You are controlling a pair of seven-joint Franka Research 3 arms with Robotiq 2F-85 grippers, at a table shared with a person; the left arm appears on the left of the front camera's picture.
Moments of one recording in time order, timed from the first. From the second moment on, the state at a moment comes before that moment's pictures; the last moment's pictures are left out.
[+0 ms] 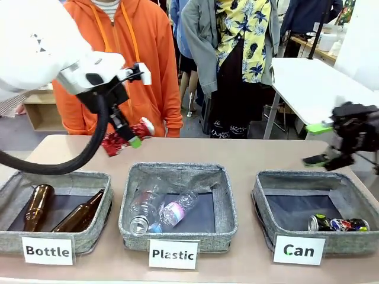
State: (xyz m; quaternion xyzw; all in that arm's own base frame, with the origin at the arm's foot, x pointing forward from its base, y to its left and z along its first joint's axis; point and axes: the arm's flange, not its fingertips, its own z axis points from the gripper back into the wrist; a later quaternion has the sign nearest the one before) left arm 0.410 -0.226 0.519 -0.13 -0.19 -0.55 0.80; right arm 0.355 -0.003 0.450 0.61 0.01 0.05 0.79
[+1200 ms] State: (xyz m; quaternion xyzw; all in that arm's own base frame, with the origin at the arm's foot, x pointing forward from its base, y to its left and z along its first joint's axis) left arm 0.405 -0.660 0.431 -0.25 -0.18 -0.75 0.58; right arm 0.259 -0.158 0.468 0.61 -0.15 -0.11 0.77
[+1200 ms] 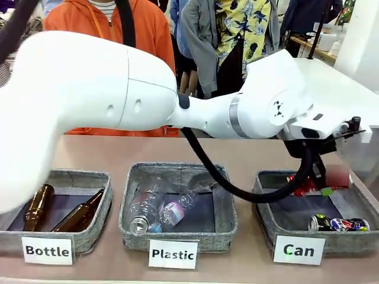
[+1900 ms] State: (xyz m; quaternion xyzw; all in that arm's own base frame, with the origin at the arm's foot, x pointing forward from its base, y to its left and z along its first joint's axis) left arm 0.413 -0.662 0.439 -0.23 -0.17 -0.76 0.58; right arm 0.258 -0.159 0.468 0.61 -0.15 -0.12 0.77
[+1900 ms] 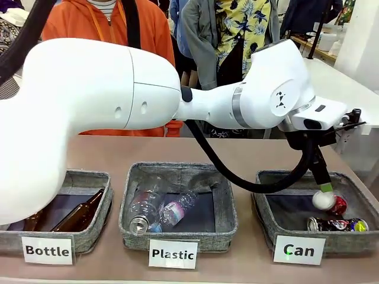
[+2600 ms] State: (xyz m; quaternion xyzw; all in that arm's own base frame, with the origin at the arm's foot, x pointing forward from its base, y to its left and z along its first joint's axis) left arm 0.462 -0.533 0.529 -0.24 -0.10 -0.73 0.63; right arm 0.296 -0.134 0.471 0.59 -0.15 -0.08 0.79
